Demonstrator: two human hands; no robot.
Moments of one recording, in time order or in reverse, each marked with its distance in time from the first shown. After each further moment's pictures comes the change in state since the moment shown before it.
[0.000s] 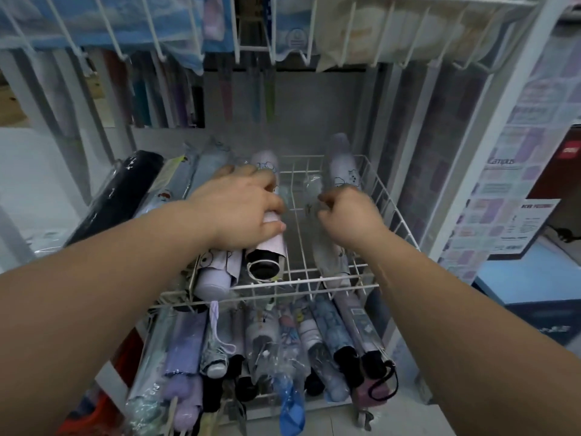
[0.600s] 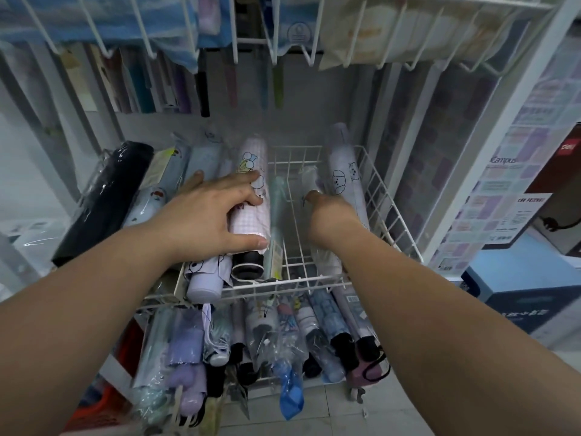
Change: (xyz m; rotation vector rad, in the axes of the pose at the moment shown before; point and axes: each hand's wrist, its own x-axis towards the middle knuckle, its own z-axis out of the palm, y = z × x) left_hand -0.031 -0.040 0.032 -0.482 0.090 -0.058; right_hand 0.014 -0.022 0.024 -0.232 -0.242 0.107
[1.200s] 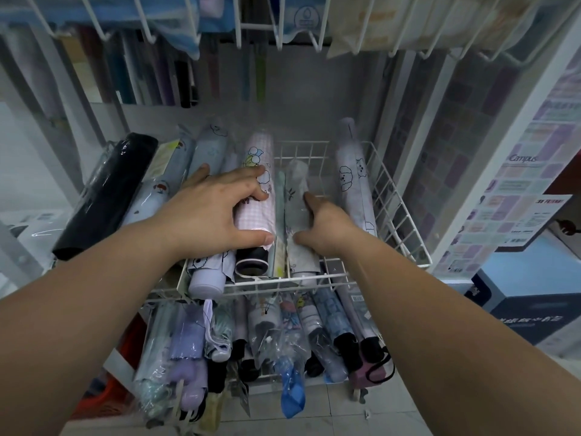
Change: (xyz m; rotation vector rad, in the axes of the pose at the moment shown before) left_hand -0.001 0.005 0.001 -0.001 0.037 -0.020; right_hand 0.003 0.003 0.020 0.327 -0.082 -0.113
